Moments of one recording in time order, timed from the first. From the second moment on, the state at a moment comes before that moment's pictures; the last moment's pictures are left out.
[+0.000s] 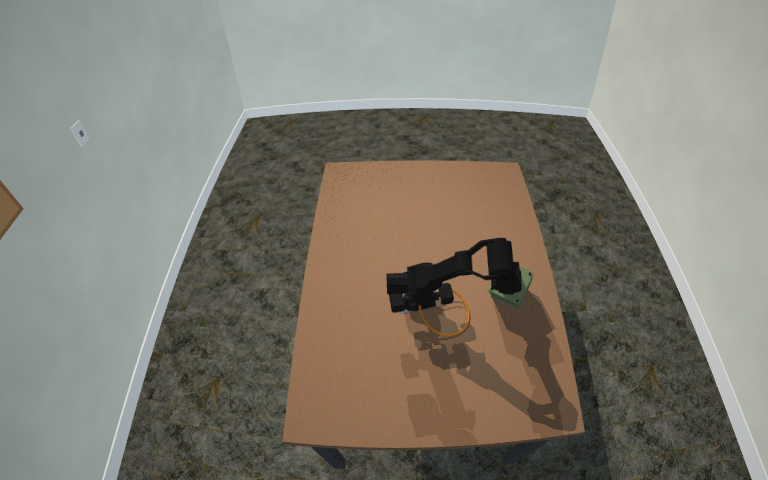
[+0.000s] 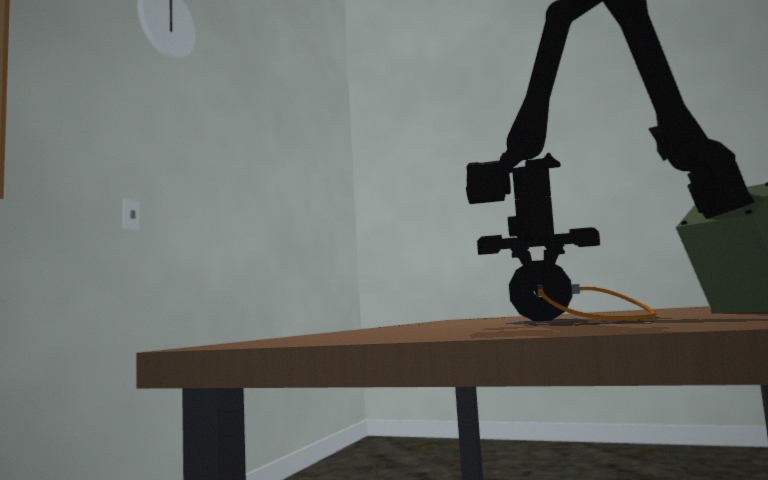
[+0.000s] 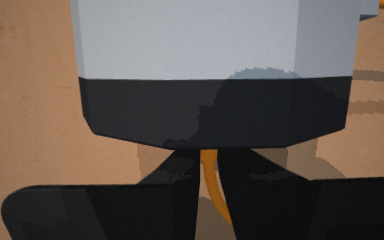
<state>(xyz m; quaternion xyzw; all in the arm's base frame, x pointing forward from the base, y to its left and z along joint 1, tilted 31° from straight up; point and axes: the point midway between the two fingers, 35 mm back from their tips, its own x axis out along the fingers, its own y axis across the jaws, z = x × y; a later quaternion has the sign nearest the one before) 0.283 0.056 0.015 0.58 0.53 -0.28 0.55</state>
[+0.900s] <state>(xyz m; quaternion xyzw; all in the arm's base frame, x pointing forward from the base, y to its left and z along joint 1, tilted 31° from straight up) 0.280 0.062 0.025 0.58 0.52 -0.29 0.55</state>
